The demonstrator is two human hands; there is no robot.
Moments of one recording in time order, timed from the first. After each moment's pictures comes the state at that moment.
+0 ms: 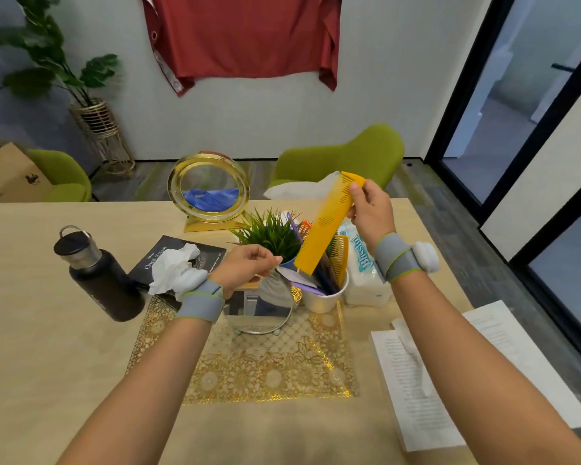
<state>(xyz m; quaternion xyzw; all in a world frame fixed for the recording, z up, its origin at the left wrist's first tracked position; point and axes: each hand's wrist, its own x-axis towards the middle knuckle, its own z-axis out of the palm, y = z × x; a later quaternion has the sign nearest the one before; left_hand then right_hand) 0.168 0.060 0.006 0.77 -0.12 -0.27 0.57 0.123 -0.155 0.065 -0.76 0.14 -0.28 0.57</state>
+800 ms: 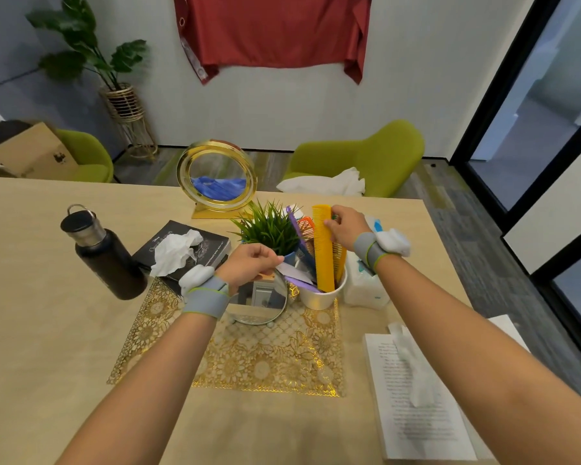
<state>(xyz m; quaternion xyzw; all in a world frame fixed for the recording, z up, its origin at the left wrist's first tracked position) 0.154 0.041 -0.004 0.79 -0.07 -0.24 0.56 0.153 -0.167 0.024 -0.92 0.13 -0.01 0.37</state>
